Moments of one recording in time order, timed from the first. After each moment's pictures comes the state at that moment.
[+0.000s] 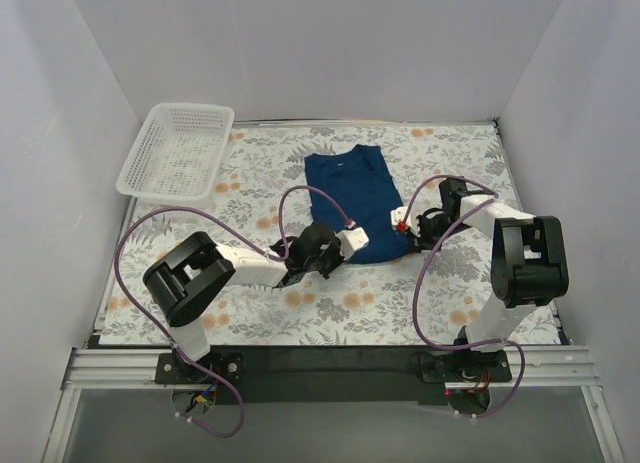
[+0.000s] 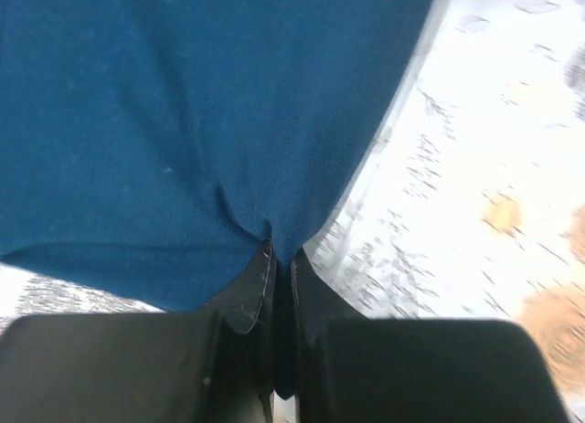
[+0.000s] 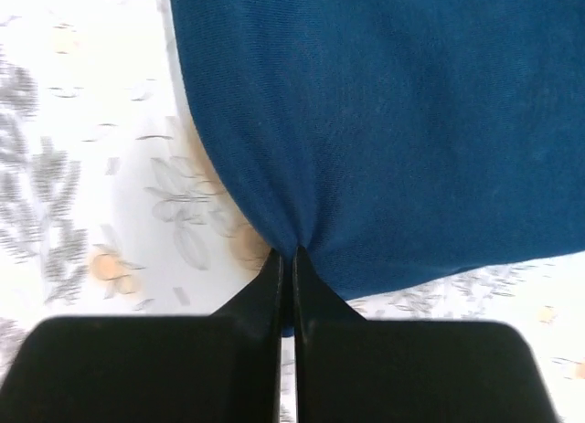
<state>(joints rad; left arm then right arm) -0.90 1.77 0.80 0.33 0.05 0.25 0.08 1.71 0.98 -0.69 -0.66 -1.49</state>
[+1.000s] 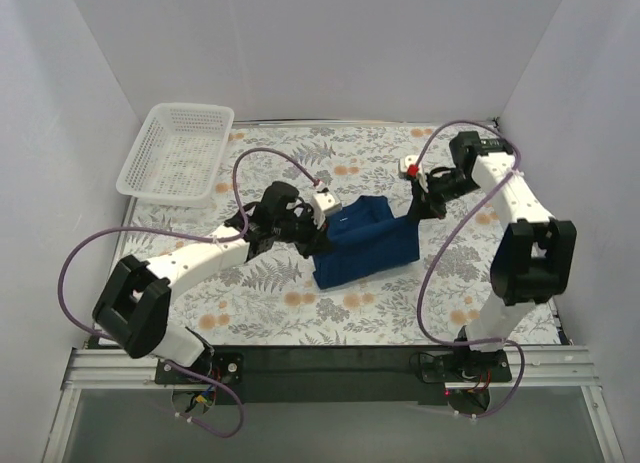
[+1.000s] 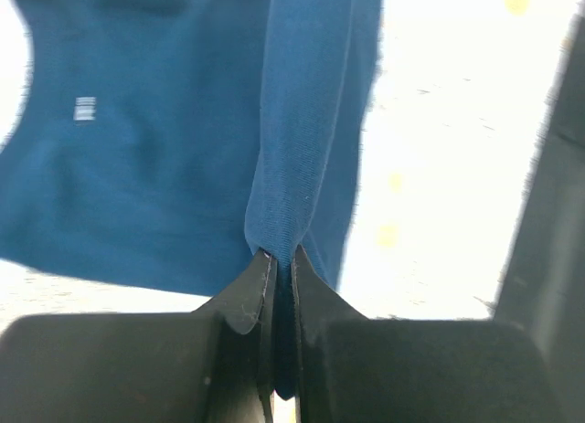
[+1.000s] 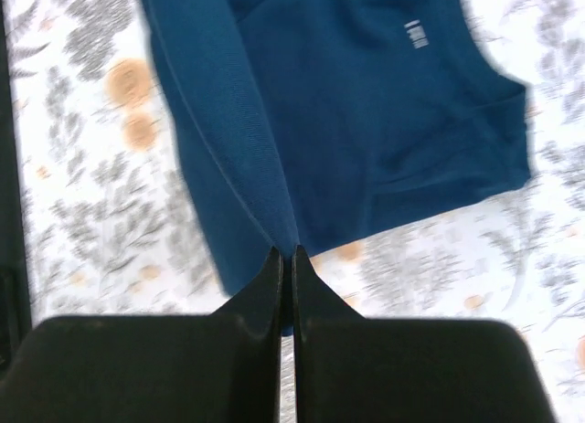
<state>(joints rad) -0.71 1.44 0.92 -0.14 0.53 0.13 0.08 1.66 1.43 -1.29 -0.85 -1.39</state>
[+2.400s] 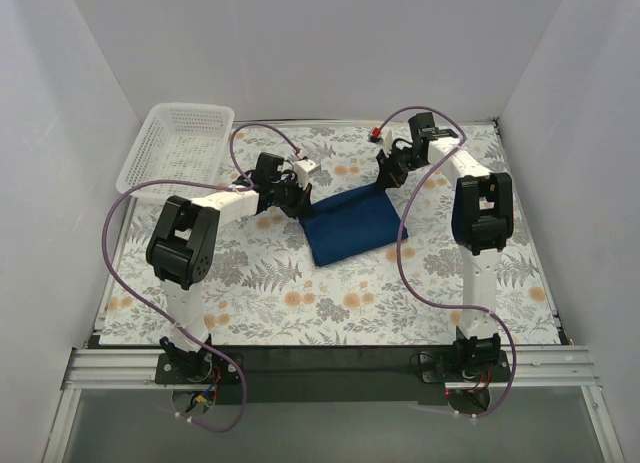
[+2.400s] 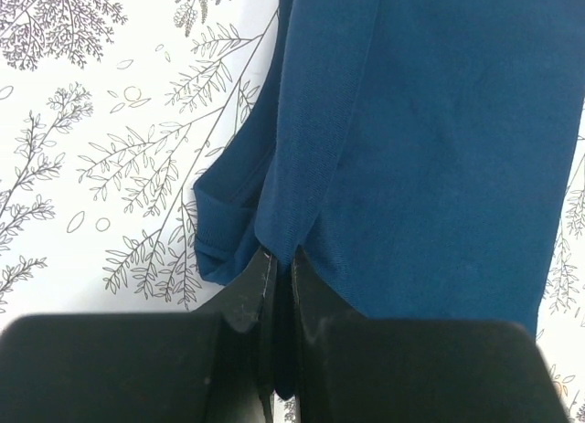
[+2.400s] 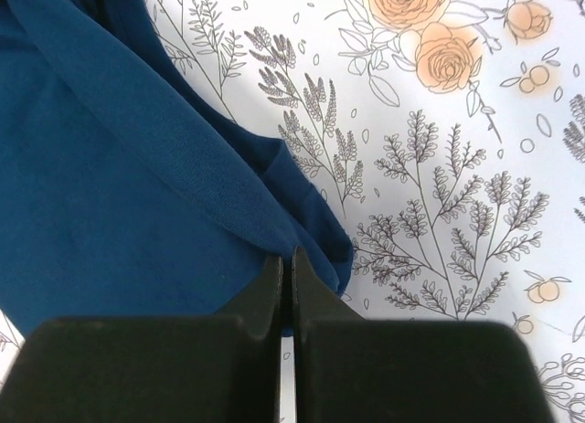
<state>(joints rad) -0.40 1.96 1.24 -0.09 0.58 0.21 0.18 2.26 1.89 -0.78 -0.78 -0.73</state>
